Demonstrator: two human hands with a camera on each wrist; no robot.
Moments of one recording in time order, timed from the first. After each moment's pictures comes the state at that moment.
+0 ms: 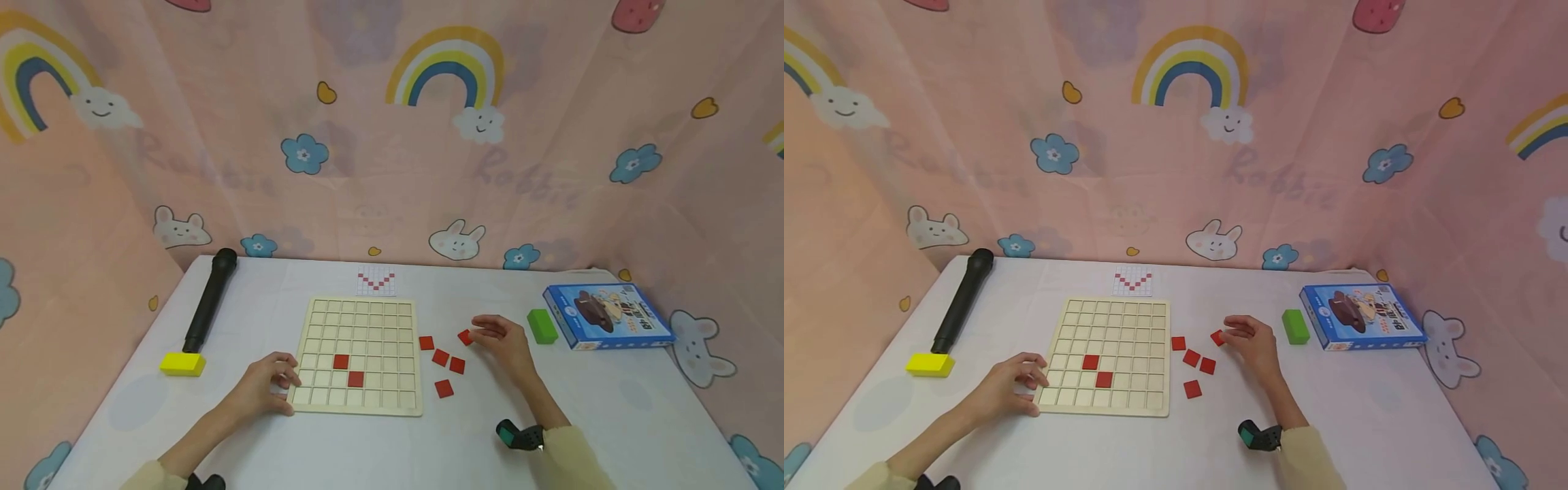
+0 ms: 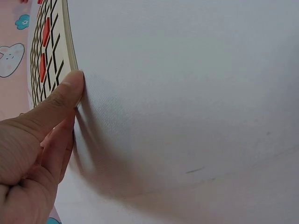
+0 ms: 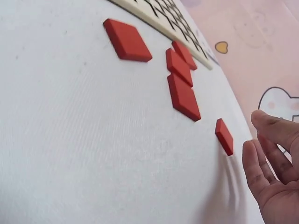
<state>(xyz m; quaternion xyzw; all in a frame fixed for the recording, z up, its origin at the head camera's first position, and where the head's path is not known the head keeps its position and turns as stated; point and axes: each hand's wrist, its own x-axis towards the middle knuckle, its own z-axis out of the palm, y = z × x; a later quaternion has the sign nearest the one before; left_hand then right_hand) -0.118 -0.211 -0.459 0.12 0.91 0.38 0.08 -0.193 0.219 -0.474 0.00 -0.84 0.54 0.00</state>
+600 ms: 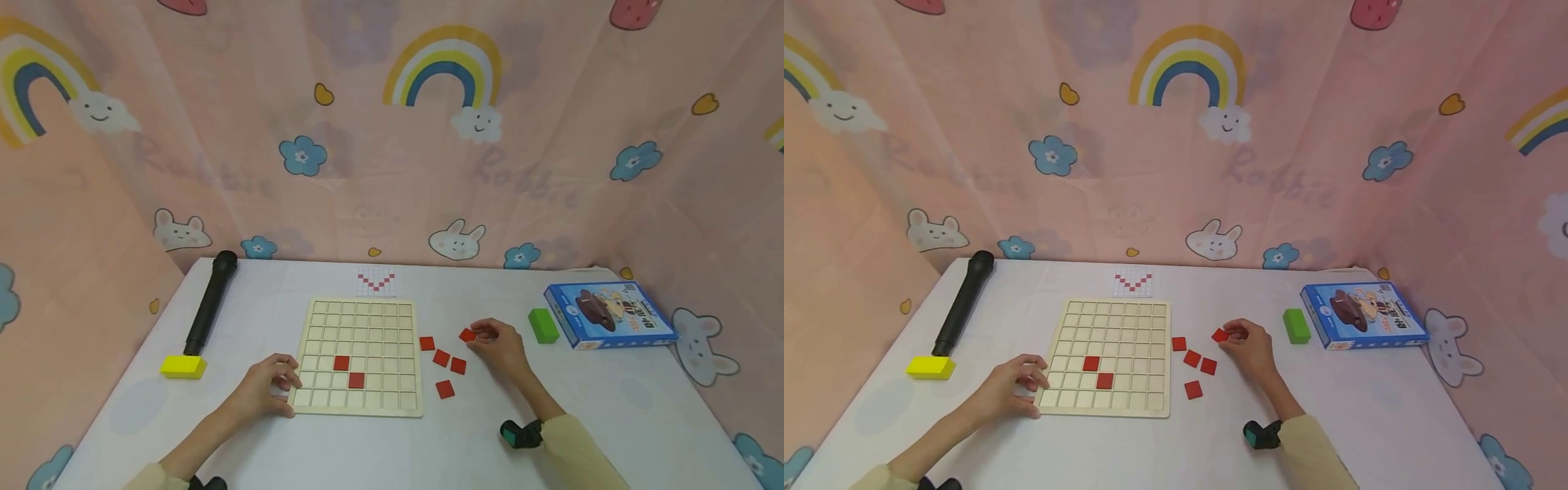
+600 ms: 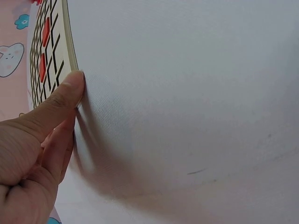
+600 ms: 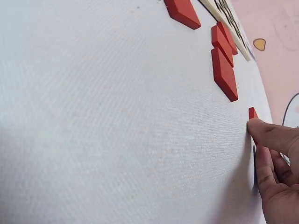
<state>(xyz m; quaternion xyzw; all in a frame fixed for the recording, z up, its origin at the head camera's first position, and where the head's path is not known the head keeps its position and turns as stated) -0.121 -0.212 -0.460 0.12 0.92 0.37 0.08 -0.204 0.218 -0.490 -0.03 -0.90 0.44 -0.01</state>
